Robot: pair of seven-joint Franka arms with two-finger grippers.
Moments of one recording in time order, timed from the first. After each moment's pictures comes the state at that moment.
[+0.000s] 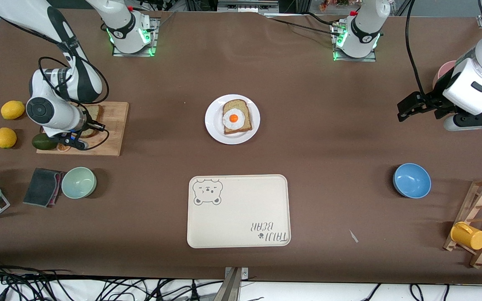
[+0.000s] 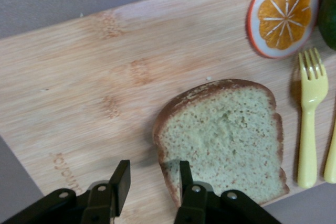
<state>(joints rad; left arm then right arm) 0.02 0.13 -0.18 -1.43 0.01 1.55 -0.25 -0.07 0.29 -0.01 -2.29 -0.21 2.30 0.39</state>
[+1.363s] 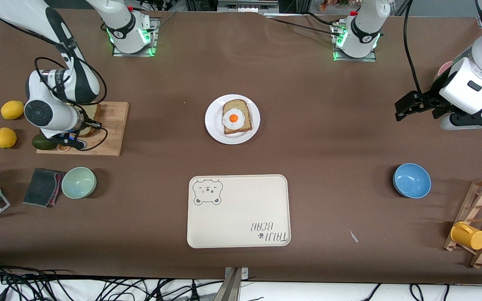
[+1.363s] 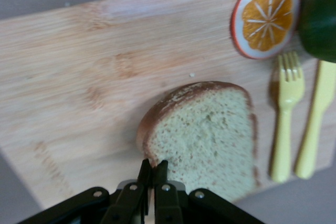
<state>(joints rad) 0.02 0.13 -0.19 -1.43 0.01 1.55 -0.25 -0.07 0.27 0.00 -2.22 -0.24 2.15 0.34</state>
